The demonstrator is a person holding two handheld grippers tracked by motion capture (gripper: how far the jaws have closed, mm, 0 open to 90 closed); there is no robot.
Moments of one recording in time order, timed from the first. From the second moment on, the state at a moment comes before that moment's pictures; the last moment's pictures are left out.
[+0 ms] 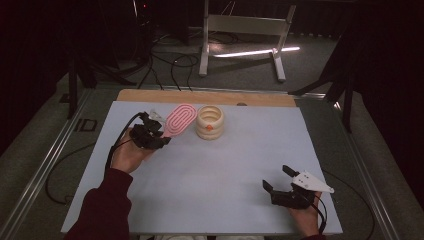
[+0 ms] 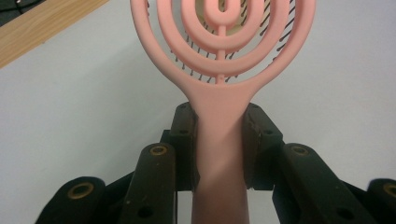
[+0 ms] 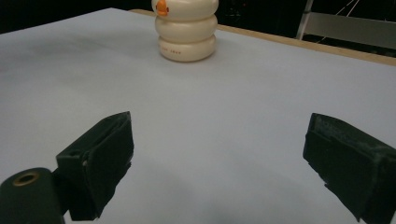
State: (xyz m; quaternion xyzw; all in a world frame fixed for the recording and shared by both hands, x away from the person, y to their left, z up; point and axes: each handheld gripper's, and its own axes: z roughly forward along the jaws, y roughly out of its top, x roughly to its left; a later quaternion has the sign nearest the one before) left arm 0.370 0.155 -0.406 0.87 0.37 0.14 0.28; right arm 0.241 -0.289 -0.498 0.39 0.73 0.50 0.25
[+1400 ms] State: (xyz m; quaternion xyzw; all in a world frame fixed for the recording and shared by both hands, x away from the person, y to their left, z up) left arm 0.350 0.118 -0.407 0.89 0.32 0.14 0.29; right arm 0.293 -0.240 -0.447 0.37 0.75 0.52 0.16
